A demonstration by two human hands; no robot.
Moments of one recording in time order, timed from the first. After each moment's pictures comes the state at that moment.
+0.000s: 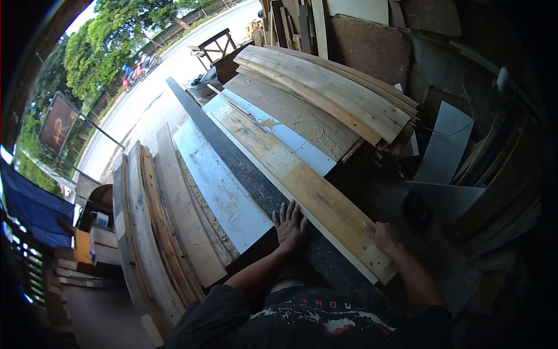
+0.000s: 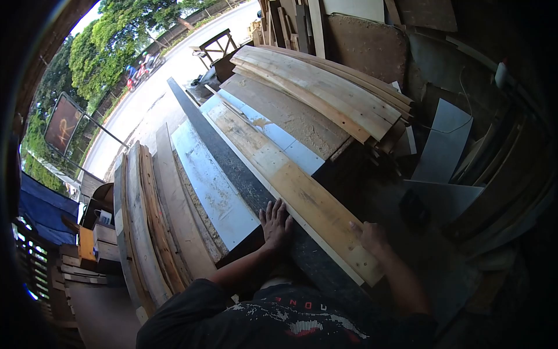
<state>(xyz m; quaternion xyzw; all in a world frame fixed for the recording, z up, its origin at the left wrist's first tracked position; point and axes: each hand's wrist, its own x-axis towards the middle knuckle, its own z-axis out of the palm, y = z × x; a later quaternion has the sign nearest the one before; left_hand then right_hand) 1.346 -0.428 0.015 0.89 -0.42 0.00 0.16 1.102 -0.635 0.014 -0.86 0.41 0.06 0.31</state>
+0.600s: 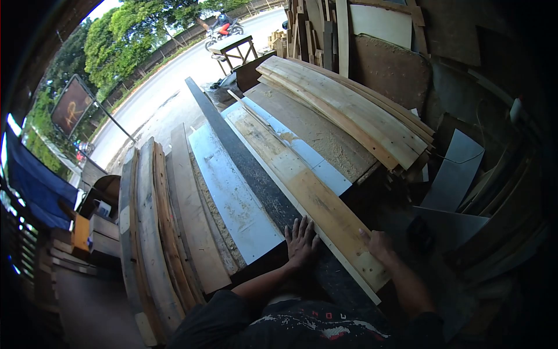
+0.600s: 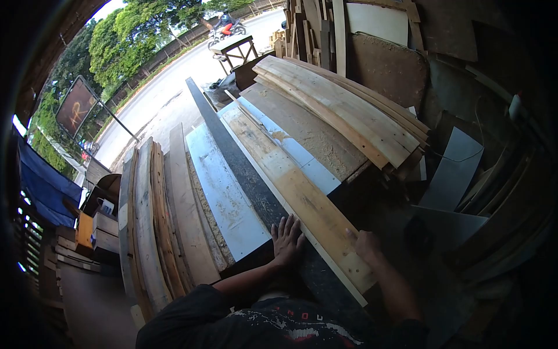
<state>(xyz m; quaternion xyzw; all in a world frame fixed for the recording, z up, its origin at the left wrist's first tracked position) 1.350 -0.425 0.014 0.89 -0.42 0.00 0.15 1.175 -0.639 0.022 -0.86 0.40 0.07 0.30</state>
